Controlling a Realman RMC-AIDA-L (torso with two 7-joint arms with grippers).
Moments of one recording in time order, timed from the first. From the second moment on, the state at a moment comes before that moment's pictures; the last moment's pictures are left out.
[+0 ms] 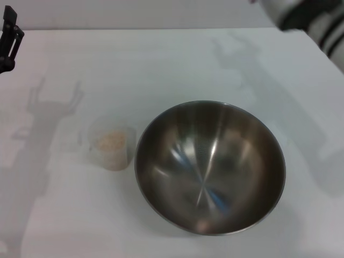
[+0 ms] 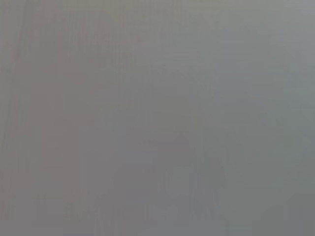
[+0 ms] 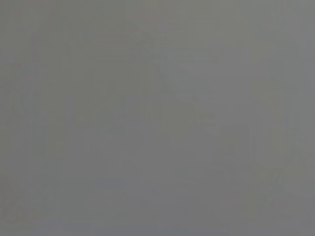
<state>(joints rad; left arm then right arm) -0.34 -2.07 -0.84 -0.29 2.29 1.54 -0.01 0.24 2.09 -1.89 -1.44 0.26 -0.19 -0.50</state>
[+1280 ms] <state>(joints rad) -0.12 -2.07 -0.44 -0.23 2.30 1.59 -0.09 0.36 2.07 -1.87 -0.17 0.52 -1.37 0.24</state>
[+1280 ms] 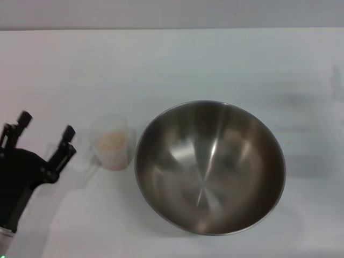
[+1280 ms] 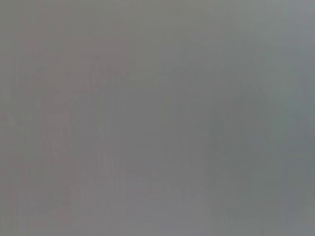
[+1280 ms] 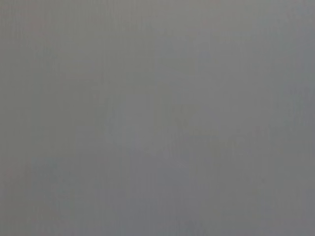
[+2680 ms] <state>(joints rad) -0.22 -2.07 -0.44 -0.21 2.29 1.27 -0.08 0.39 2.06 -1.87 -0.16 0.52 -1.34 0.24</state>
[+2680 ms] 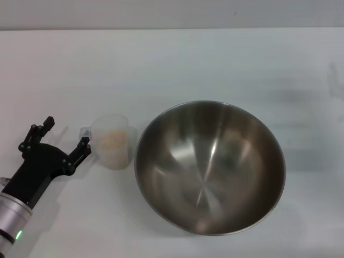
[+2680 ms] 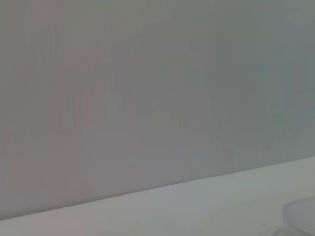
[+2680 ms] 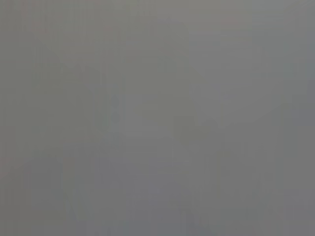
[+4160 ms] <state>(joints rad) -0.24 -2.08 -0.49 -0.23 2.29 1.32 -0.06 0.40 2.07 -1.87 -0.16 0.52 -1.31 0.25</state>
